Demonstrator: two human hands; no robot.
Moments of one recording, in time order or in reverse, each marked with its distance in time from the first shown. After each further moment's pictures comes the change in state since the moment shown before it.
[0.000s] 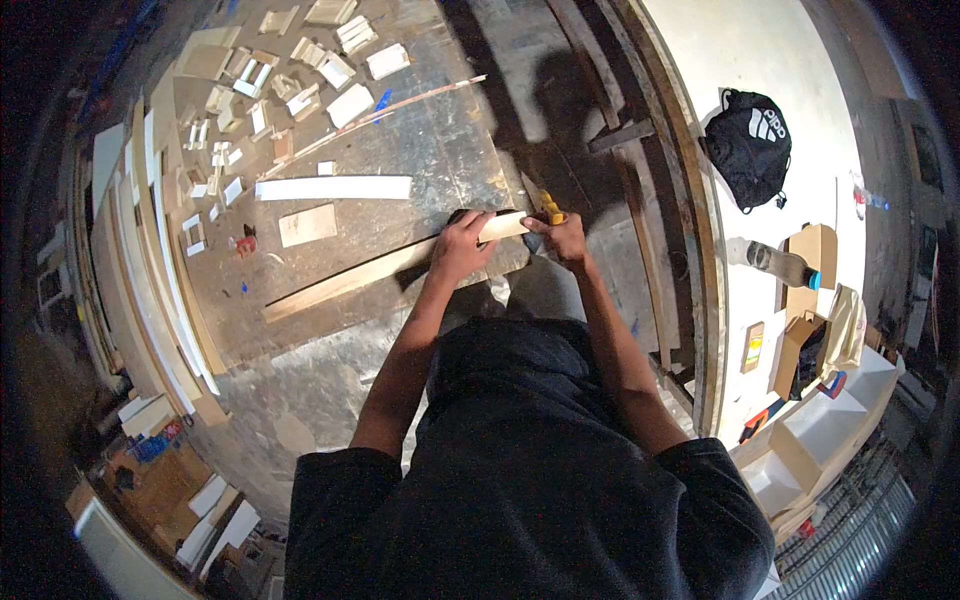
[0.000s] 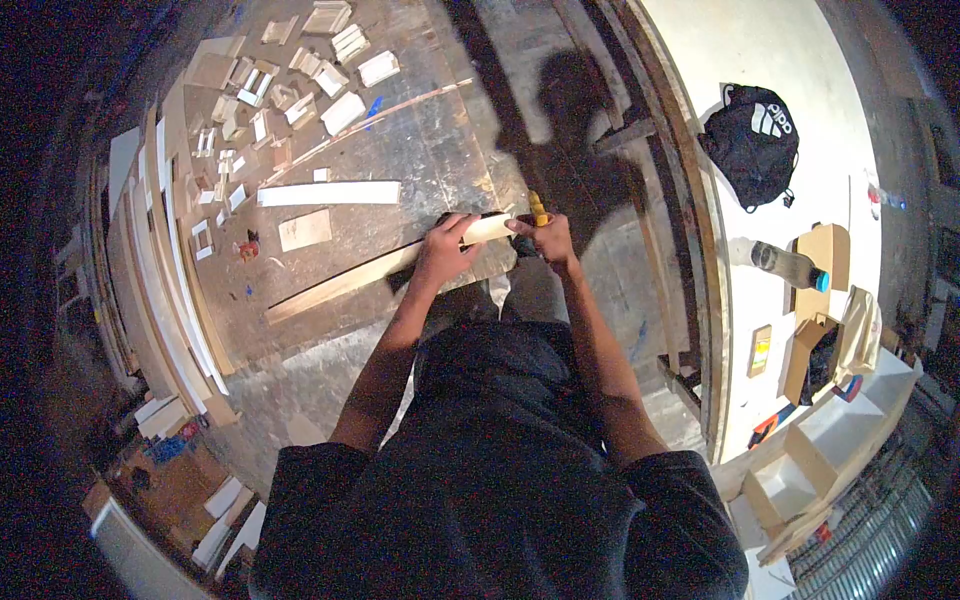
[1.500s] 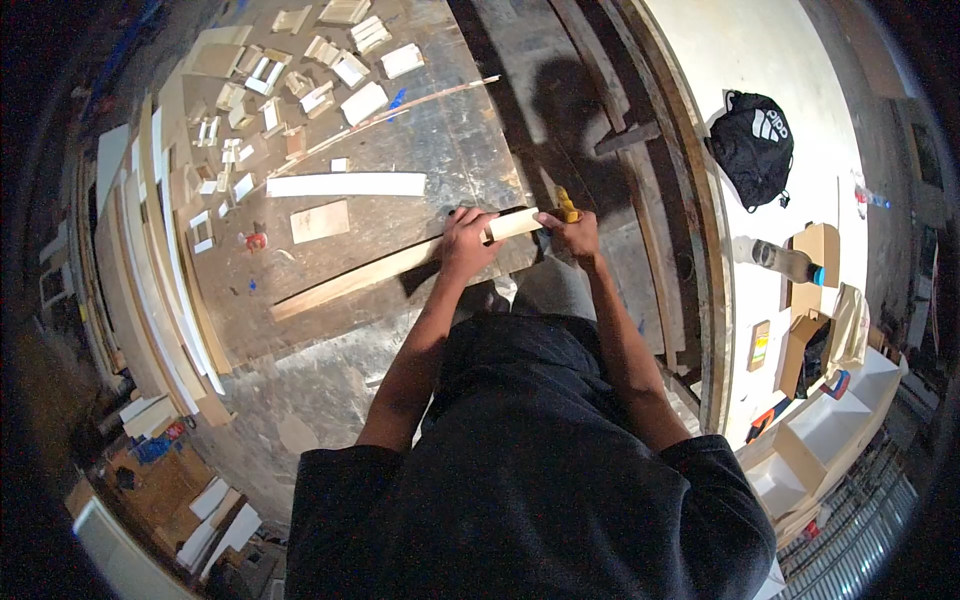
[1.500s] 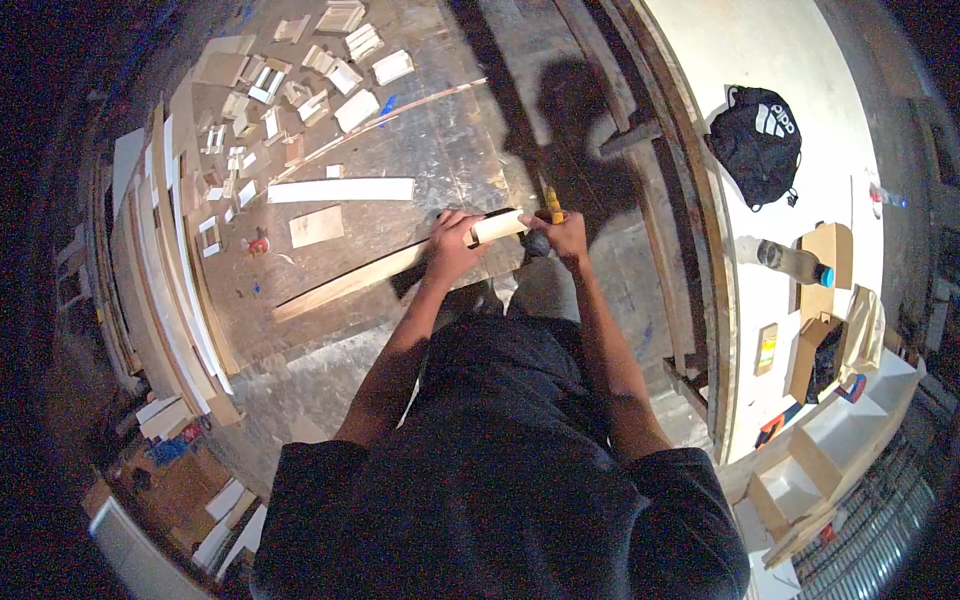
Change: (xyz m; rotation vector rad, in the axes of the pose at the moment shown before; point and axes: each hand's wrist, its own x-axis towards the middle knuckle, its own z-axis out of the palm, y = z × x) left_hand -0.011 -0.012 -0.004 0.097 0.091 -0.005; right_hand 0.002 0.007 0.002 -0.070 0.095 -0.055
